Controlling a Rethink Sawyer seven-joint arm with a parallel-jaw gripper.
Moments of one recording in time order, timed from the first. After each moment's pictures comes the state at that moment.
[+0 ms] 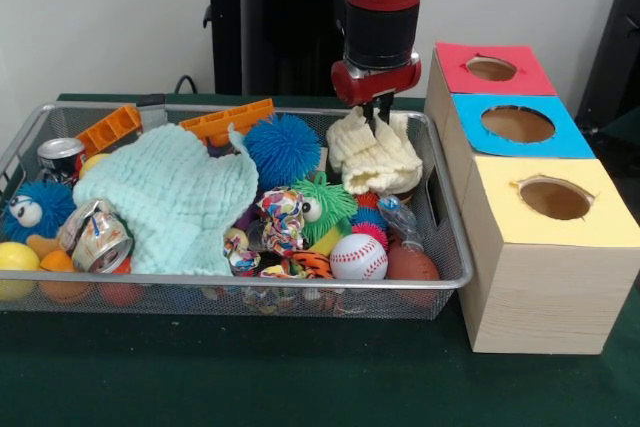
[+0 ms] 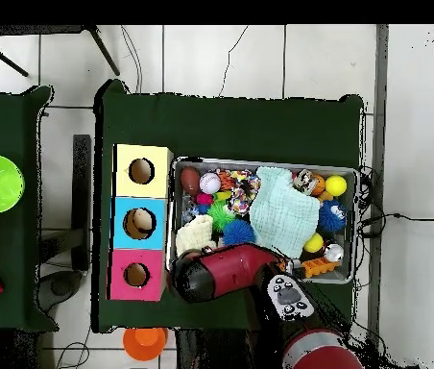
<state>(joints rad) -0.34 -0.61 0.23 1.94 -0.52 0.31 1.57</state>
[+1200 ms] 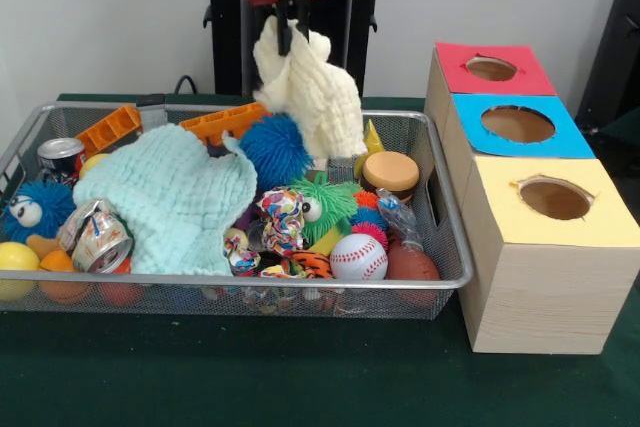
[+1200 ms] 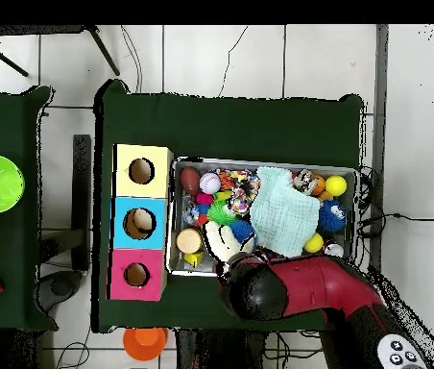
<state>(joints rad) -0.78 -0.99 0.58 2.11 -0.51 0.61 1.57</state>
